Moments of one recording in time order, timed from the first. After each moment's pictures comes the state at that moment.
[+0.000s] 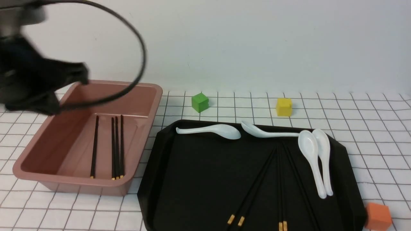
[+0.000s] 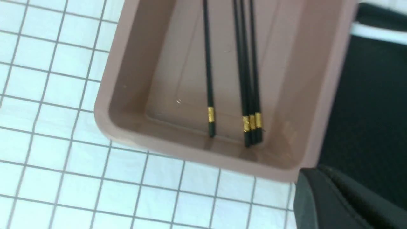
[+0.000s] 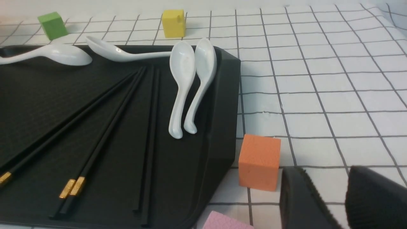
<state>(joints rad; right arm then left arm) 0.03 -0.01 0.02 -0.02 0.36 0.14 -0.29 1.18 -1.23 0.16 1.06 -0.52</state>
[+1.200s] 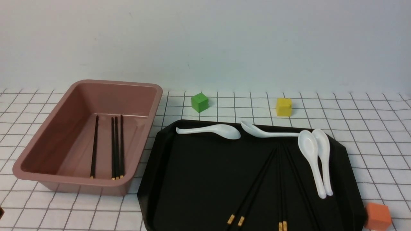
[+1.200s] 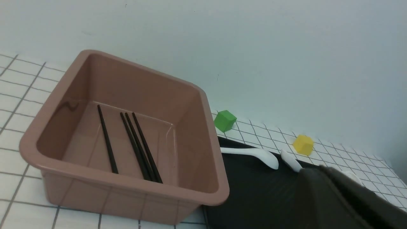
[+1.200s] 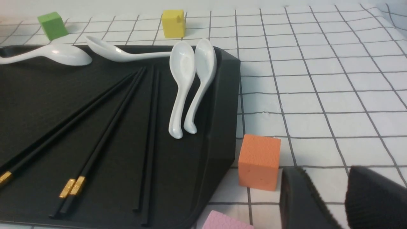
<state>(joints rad) 0.03 -0.01 0.02 -0.02 0.36 0.14 -0.29 0.02 -0.21 0.05 0.32 -0.49</state>
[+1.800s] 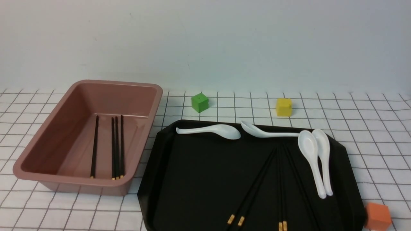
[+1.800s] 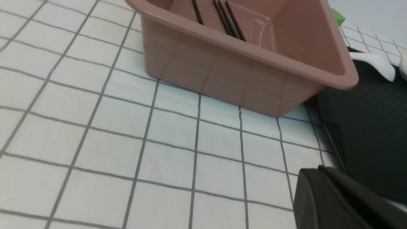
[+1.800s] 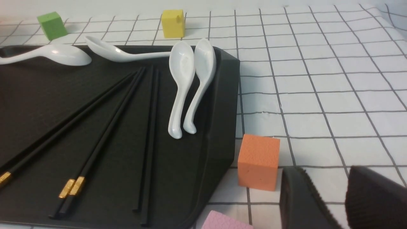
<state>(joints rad) 0.03 -0.01 0.02 -0.02 0.36 0.14 -0.19 -0.01 0.03 0.11 0.39 -0.50</state>
